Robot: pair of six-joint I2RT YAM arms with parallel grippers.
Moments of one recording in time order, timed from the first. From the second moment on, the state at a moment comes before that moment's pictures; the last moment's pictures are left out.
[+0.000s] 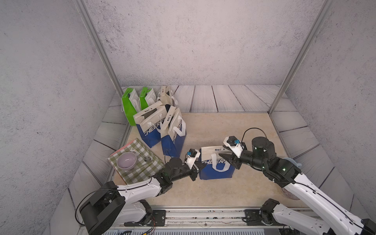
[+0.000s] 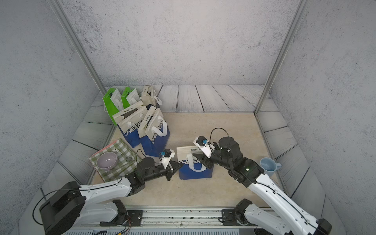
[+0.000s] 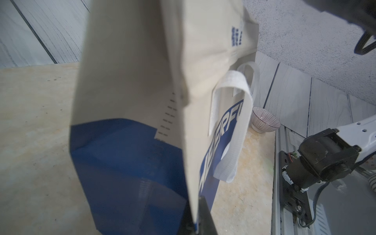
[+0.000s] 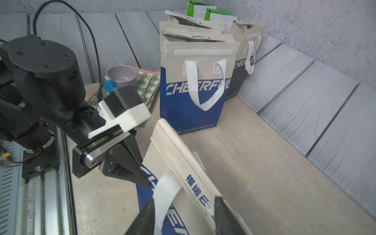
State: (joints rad) left arm -0.85 1.19 0.38 0.61 0.29 -0.27; right arm 0.70 0.90 0.93 -0.45 -0.28 -0.30
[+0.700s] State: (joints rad) left arm -0.89 0.99 0.38 0.37 0.07 -0.29; right arm 0.91 1.12 0.88 -0.05 -0.09 -0.65
